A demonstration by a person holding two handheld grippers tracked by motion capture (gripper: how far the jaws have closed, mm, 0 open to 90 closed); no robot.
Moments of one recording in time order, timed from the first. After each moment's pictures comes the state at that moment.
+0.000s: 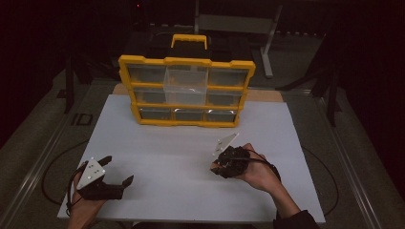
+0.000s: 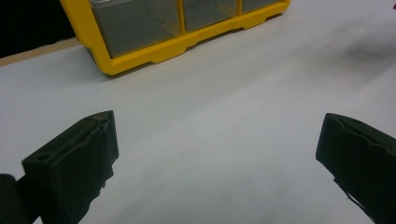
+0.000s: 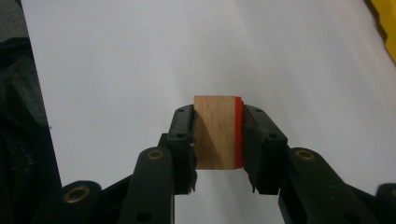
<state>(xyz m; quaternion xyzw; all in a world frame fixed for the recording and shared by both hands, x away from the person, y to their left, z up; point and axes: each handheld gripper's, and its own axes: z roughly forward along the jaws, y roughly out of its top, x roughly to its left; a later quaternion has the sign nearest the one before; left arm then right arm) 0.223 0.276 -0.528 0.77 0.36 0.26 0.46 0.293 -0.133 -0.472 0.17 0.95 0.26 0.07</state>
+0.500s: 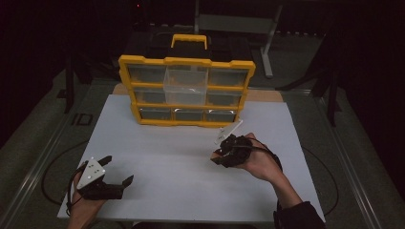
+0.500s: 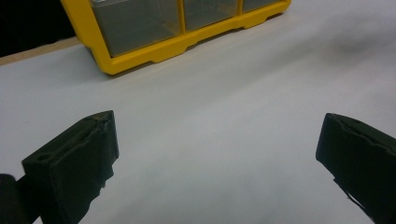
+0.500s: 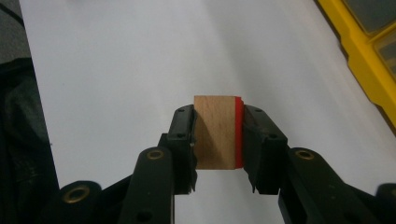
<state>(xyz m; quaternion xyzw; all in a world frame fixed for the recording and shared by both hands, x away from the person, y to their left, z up) 0.224 0.276 -0.528 0.77 0.36 0.26 0.46 0.312 -0.138 -0.447 0.18 0.94 0.27 0.07</state>
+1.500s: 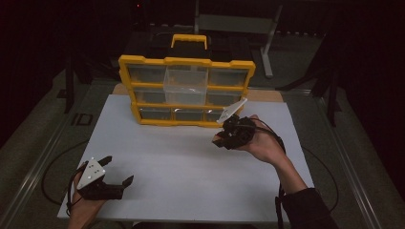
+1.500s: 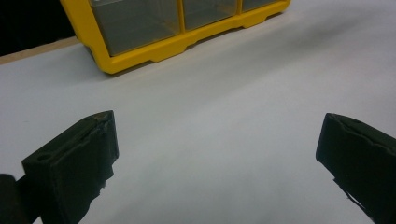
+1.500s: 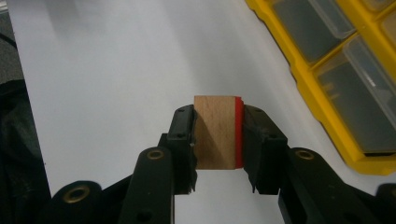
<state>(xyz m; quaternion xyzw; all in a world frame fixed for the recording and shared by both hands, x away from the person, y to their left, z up) 0.224 0.277 -0.529 0.77 0.36 0.26 0.45 0.339 -0.140 -0.402 0.20 0.94 0.28 0.08</state>
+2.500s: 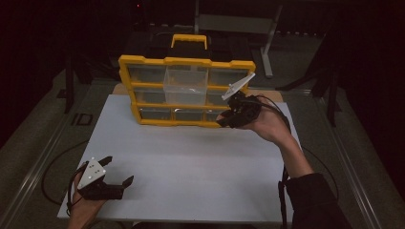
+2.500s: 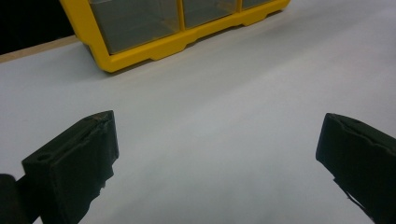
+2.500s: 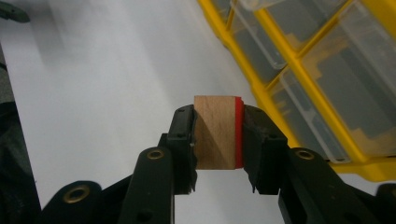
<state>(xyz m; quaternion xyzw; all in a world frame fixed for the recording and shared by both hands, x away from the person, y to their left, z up) 0.224 0.276 -0.530 0.78 0.36 0.26 0.45 0.369 -0.149 -0.357 0.21 0.93 0.30 0.10</state>
